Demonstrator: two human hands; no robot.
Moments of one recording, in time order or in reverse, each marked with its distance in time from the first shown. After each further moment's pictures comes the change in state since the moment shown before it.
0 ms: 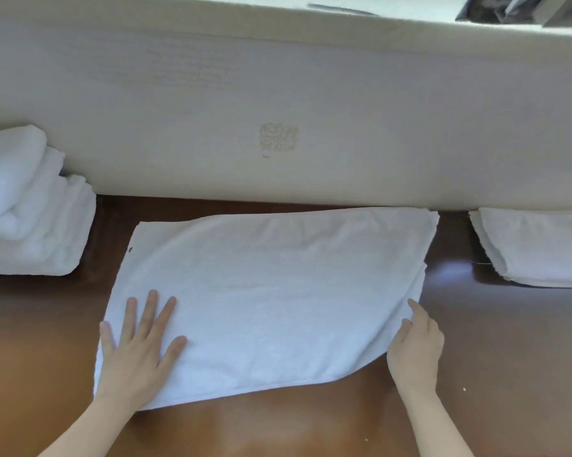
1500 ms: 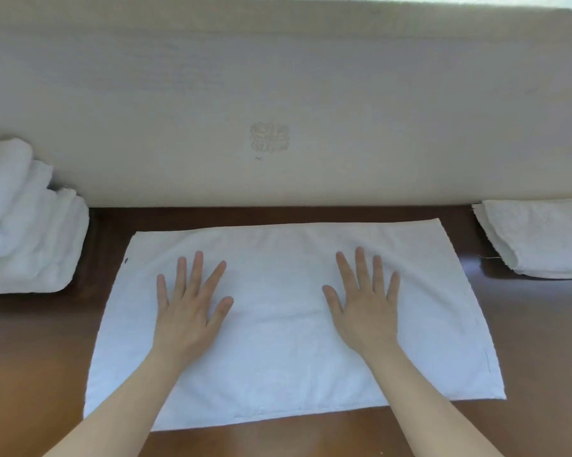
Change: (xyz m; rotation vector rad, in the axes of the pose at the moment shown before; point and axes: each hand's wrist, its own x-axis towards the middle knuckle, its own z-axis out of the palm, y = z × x) left_hand 0.072 0.073 -0.030 -0.060 0.146 0.139; right_hand 0.015 -0.074 0.037 -0.482 -0.199 -0.507
